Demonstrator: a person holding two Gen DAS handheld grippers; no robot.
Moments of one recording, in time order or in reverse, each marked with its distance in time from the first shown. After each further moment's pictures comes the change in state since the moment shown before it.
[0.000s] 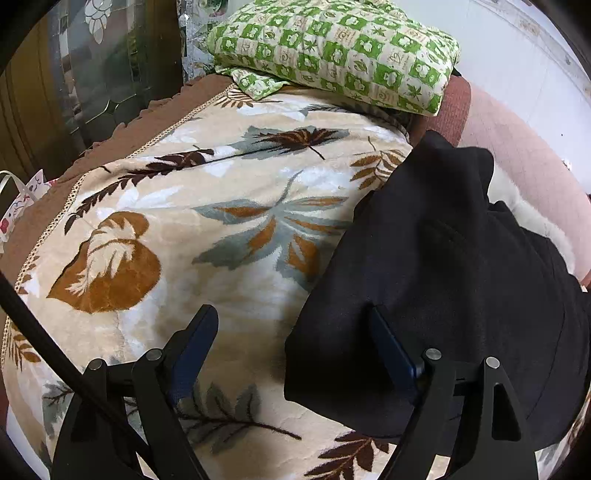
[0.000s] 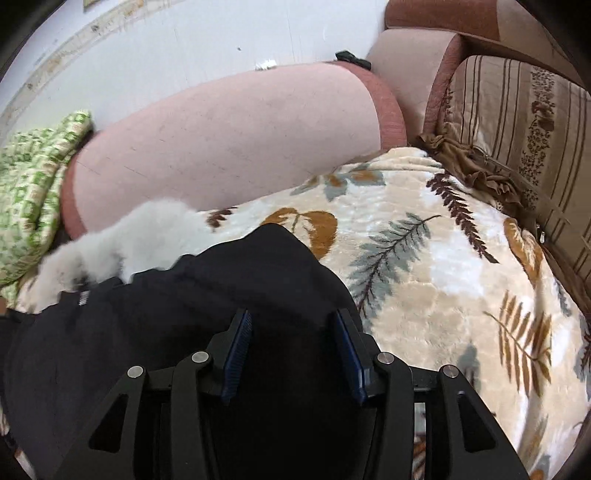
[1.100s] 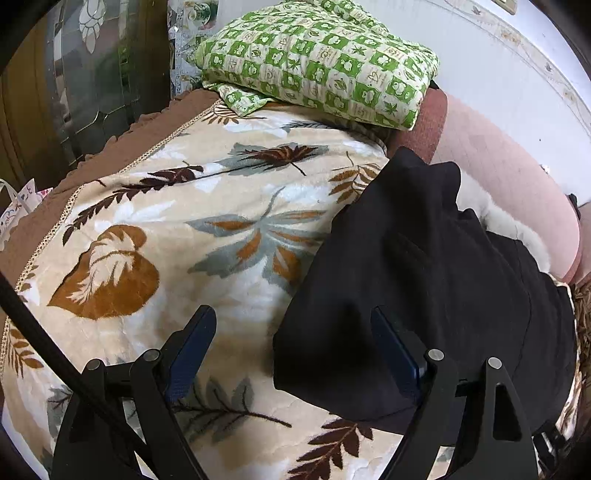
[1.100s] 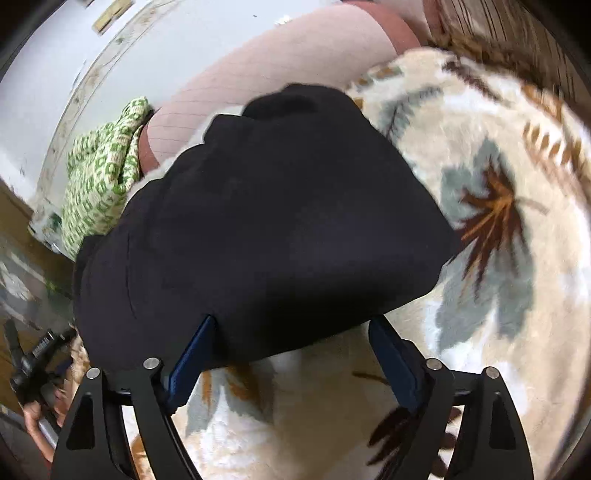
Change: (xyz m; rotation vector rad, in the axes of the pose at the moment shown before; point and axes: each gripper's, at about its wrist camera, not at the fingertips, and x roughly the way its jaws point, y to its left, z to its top) left arm -0.023 -0.001 0.001 0.027 -0.039 -0.073; right arm -0.028 -0.047 -0.144 0.165 0.172 0.403
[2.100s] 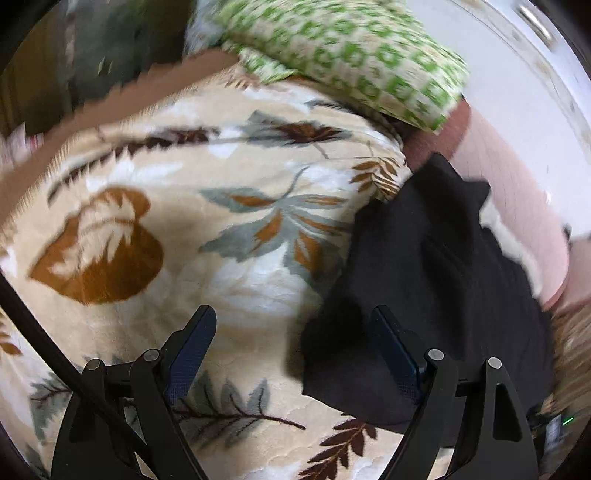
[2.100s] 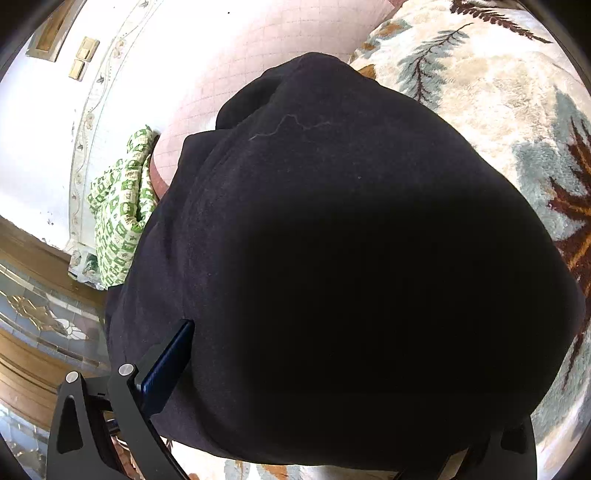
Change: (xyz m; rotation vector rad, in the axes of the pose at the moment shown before) left arm 0.025 0.051 0.011 -0.185 0.122 -0.122; right arm 0.055 -0.025 0.033 0.154 0.035 0.214
